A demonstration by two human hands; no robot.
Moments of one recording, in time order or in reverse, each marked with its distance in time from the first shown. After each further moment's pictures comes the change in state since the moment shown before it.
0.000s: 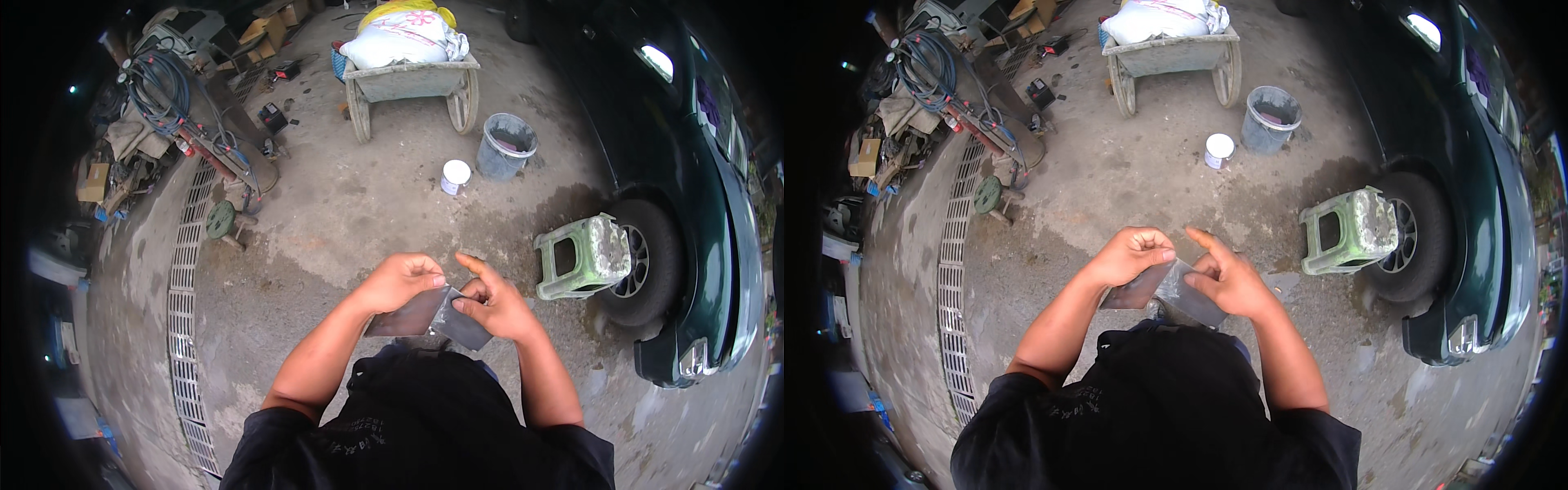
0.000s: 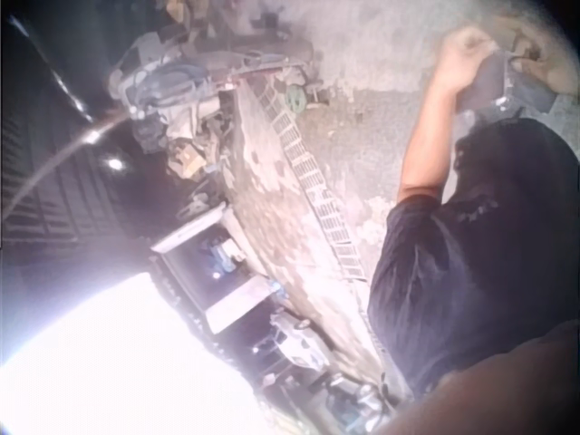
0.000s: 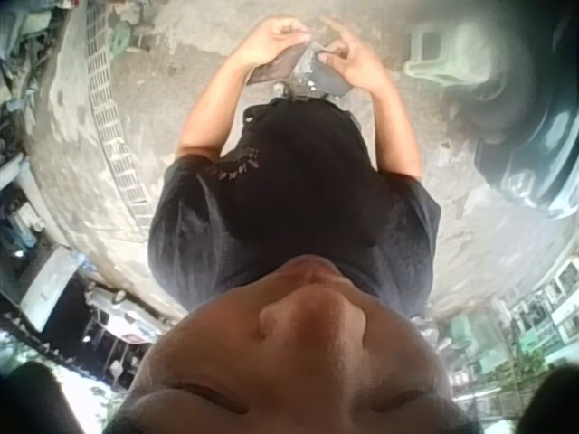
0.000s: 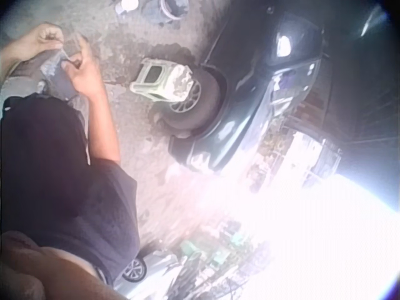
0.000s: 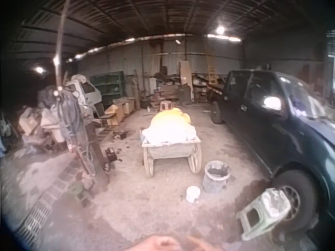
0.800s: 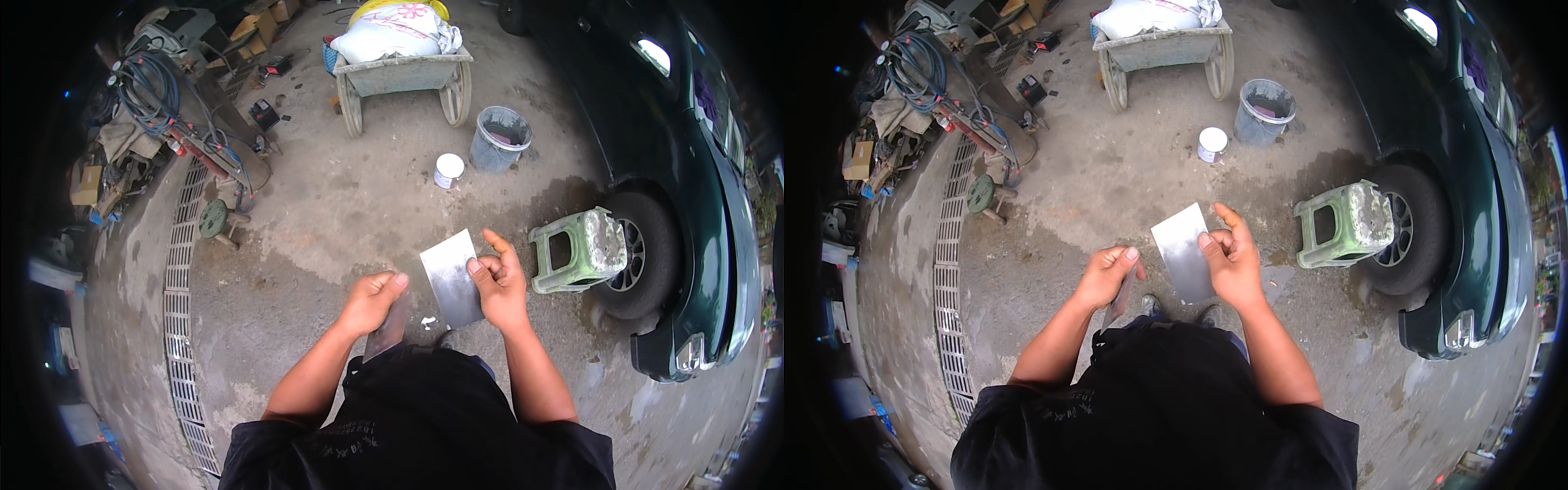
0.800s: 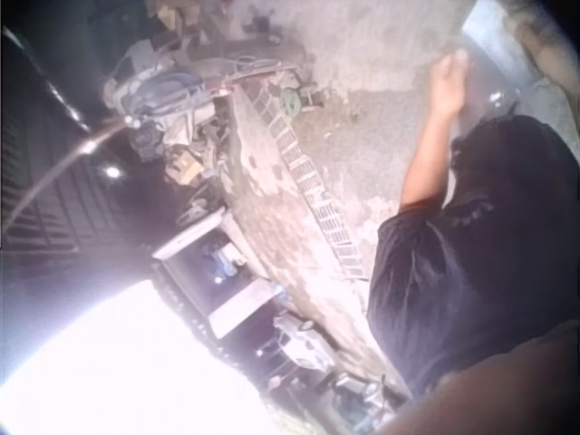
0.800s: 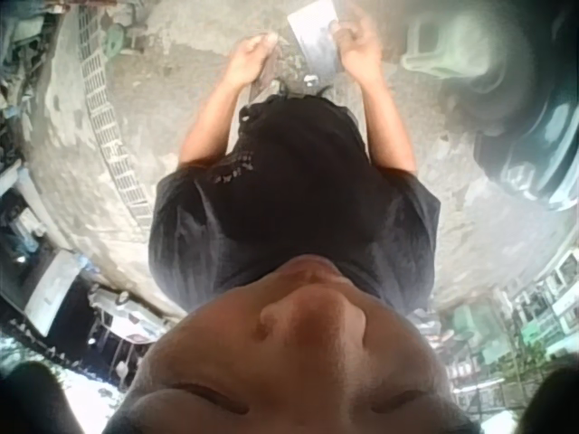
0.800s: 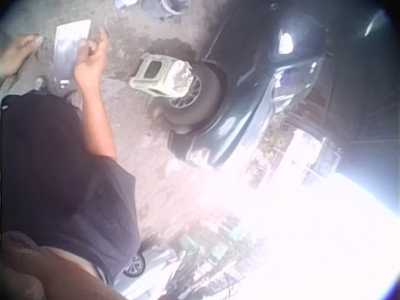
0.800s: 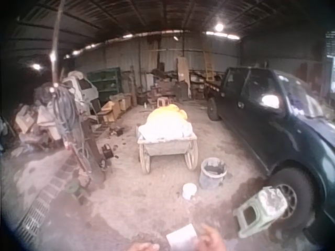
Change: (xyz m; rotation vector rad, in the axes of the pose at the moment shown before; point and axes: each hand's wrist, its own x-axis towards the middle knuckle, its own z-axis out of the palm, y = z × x) left_hand -0.034 -0.039 -0.009 0.081 0.214 -0.040; right_hand 0.017 0.017 0.009 0.250 0.451 -0.079
